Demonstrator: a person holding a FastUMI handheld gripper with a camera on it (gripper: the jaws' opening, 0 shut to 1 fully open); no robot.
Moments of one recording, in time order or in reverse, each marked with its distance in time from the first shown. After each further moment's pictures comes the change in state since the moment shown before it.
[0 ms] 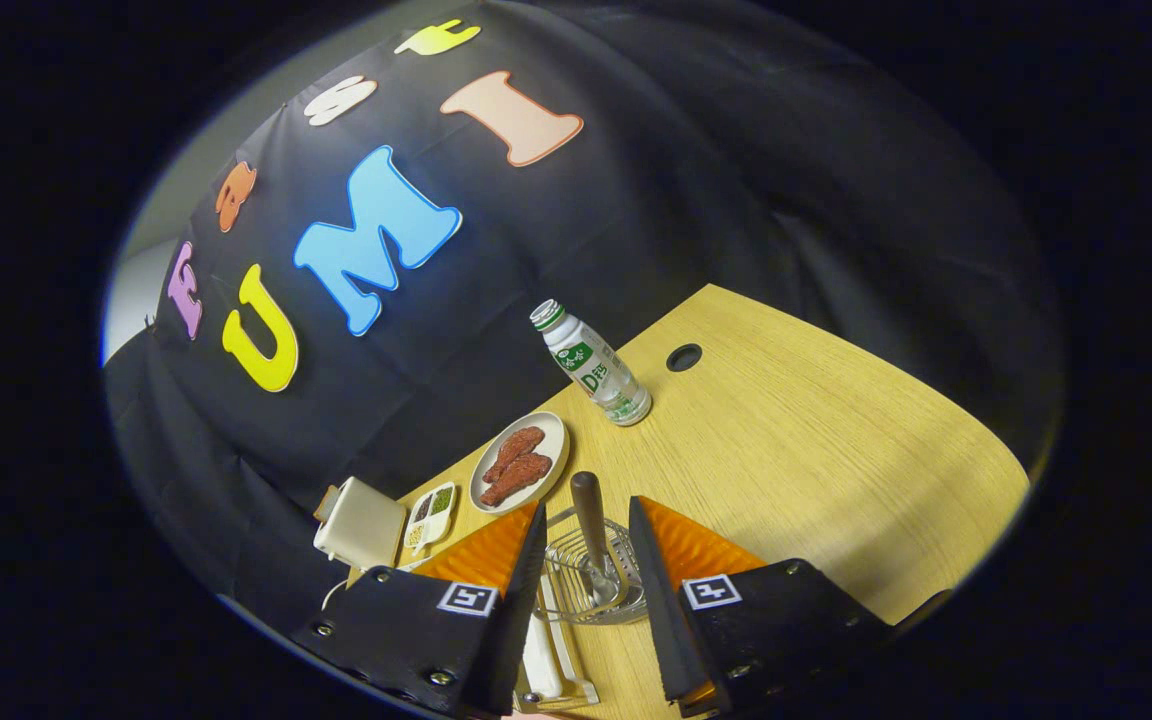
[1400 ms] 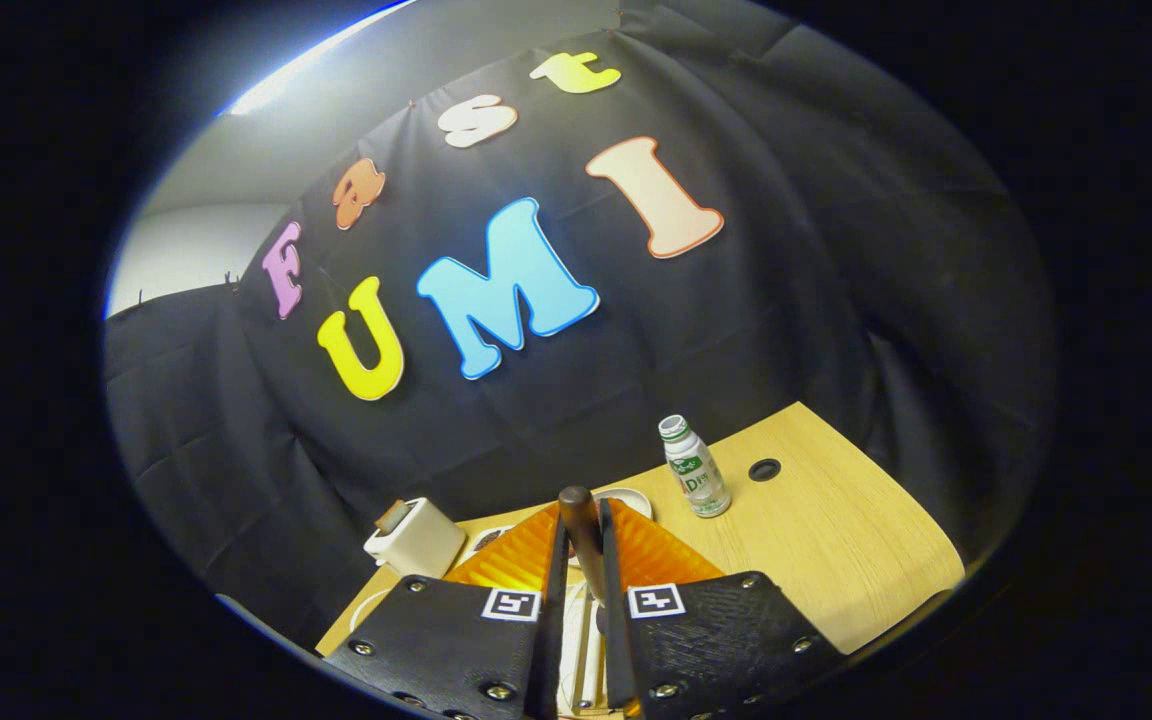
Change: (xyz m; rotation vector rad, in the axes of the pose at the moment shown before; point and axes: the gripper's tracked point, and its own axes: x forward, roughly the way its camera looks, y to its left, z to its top) arm -0.096 0.118 0.084 -0.229 -0.168 0.232
